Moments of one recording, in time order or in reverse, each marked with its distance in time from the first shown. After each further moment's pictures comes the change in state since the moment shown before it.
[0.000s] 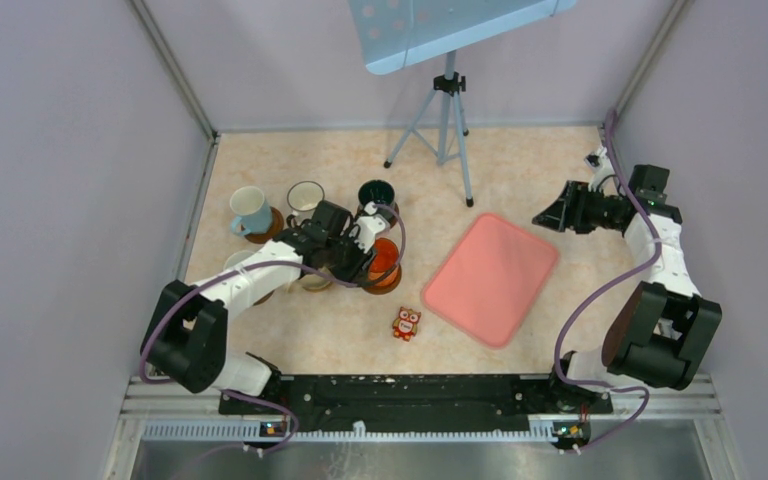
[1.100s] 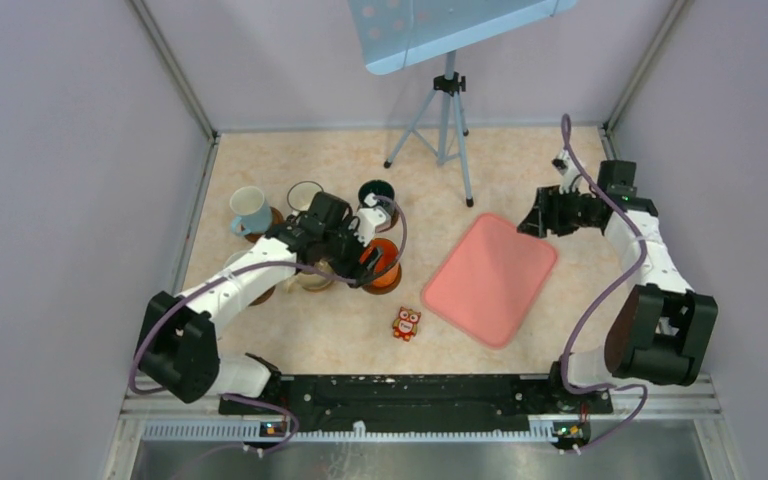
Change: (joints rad) left arm -0.013 -0.048 0.069 -0.109 0.016 0.005; right arm 0.135 0.000 0.000 -0.012 0.161 -0.063
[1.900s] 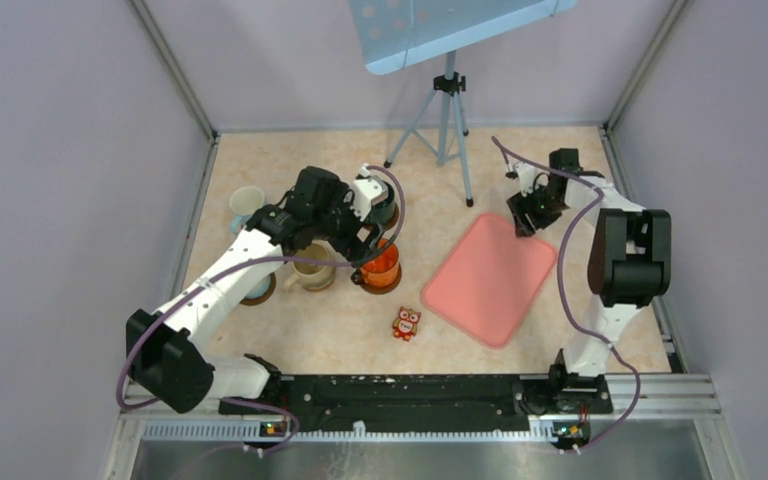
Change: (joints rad) left arm 0.007 -0.059 0.215 -0.085 -0.026 -0.006; right arm 0.178 0.452 0.225 0.022 0.431 -0.359
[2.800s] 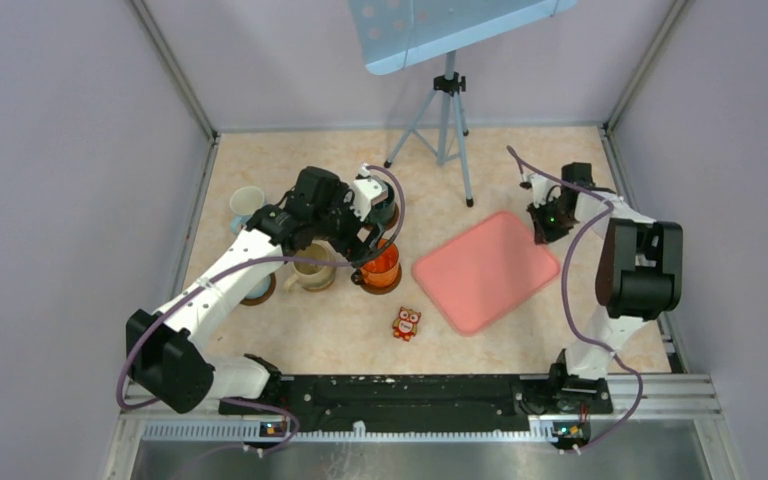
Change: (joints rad) left arm 0.000 0.000 0.000 0.001 0.005 -0.006; right arm -0.046 -0.064 -0.148 0.084 0.074 0.040
